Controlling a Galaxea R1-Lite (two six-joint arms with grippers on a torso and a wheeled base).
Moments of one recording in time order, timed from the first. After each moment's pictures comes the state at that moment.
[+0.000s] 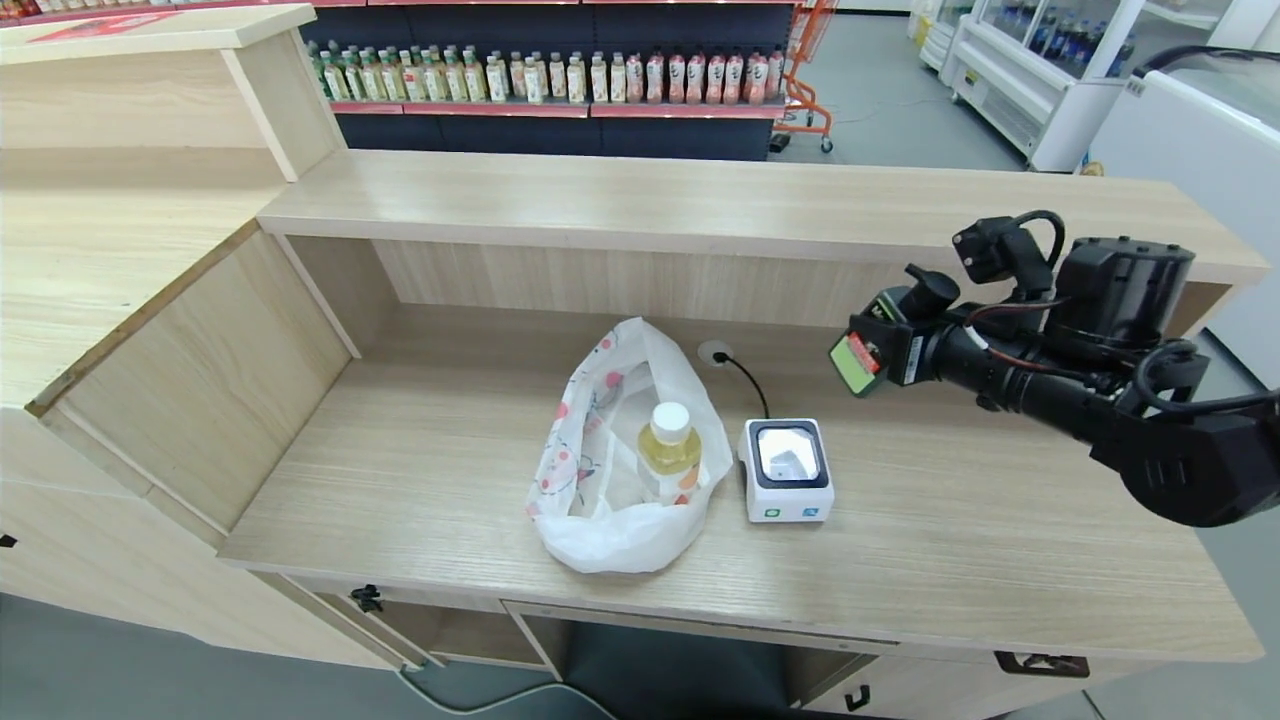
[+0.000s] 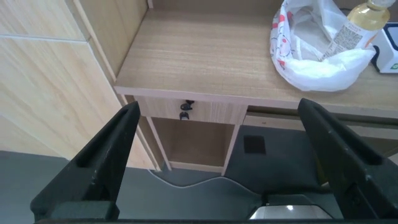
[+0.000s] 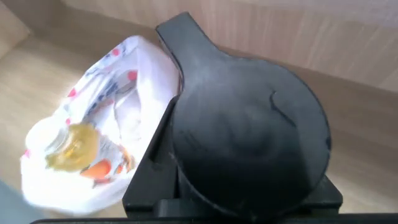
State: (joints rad) left arm 0.00 0.00 0.00 0.00 -0.01 0.00; right arm 0.26 1.80 -0.92 -0.84 0.15 -0.05
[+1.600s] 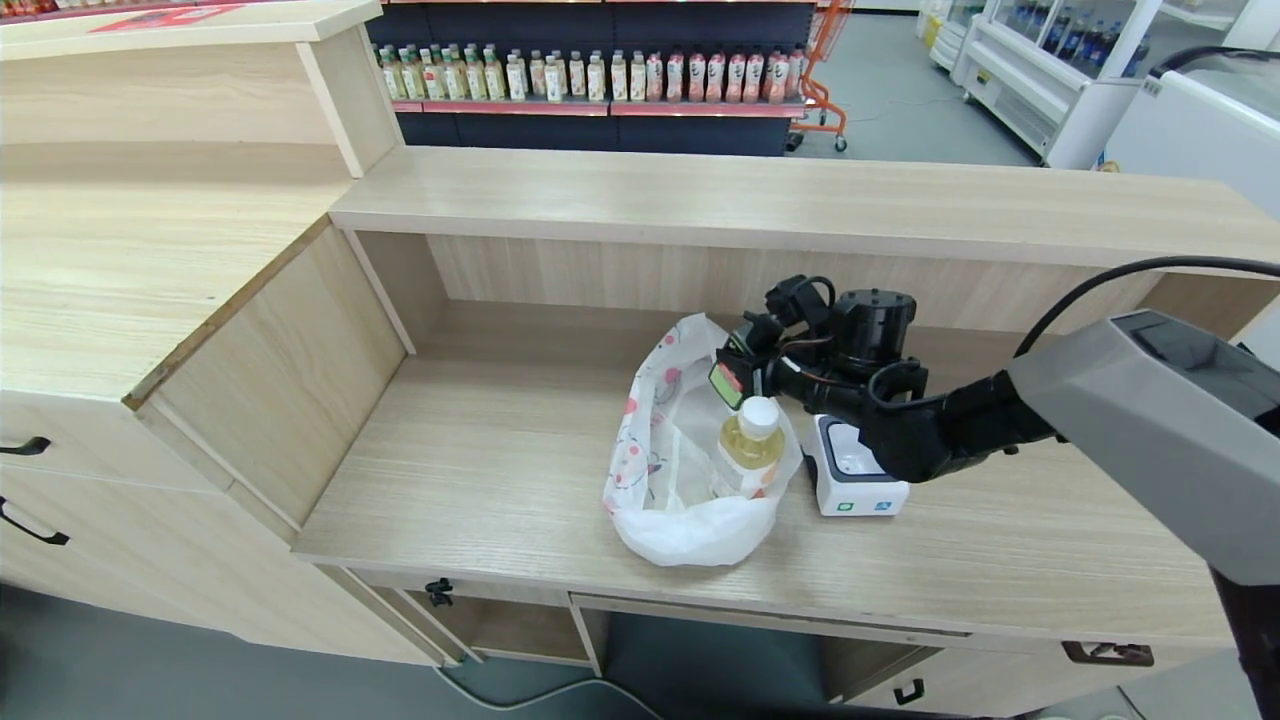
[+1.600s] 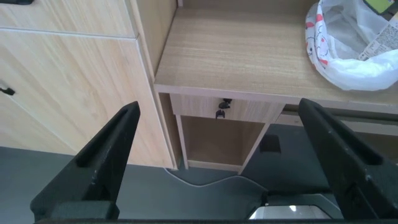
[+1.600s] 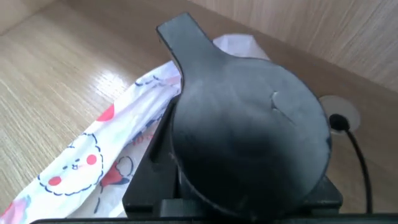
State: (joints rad) left arm 0.00 0.00 0.00 0.00 -0.01 0.00; right arm 0.37 2.32 -1.44 -0.81 0.23 -0.16
